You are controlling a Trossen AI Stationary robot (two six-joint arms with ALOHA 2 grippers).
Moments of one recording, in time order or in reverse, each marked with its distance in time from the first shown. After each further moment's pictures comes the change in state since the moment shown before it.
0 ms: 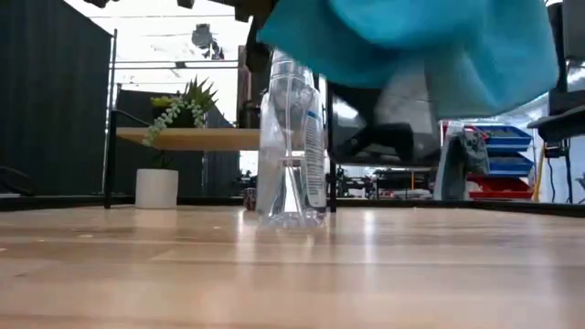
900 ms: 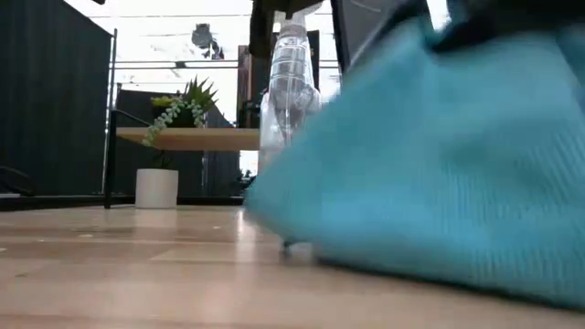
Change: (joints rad) left arm 0.000 -0.005 0.002 0.092 -0.014 0.002; right arm 0.030 0.093 -0.123 0.076 -0.091 0.267
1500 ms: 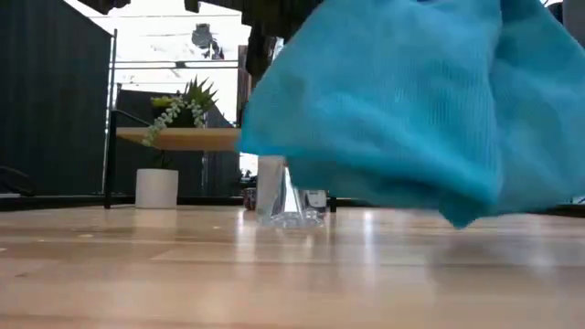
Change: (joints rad) left arm 0.004 0.010 -0.005 -0.022 -0.026 0.006; right arm -0.028 -0.052 -0.067 0.017 0.019 0.072
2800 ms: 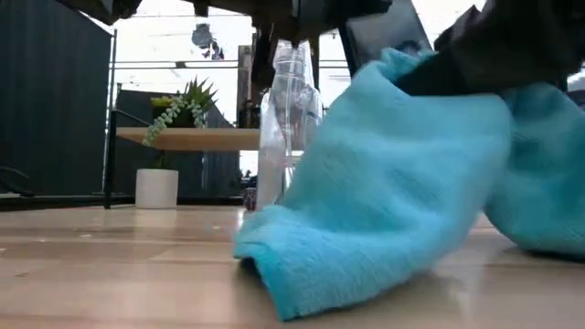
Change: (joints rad) left arm 0.013 0.025 0.004 0.101 -0.030 -0.106; right arm 0.016 0.221 -0.100 0.412 -0.129 0.063
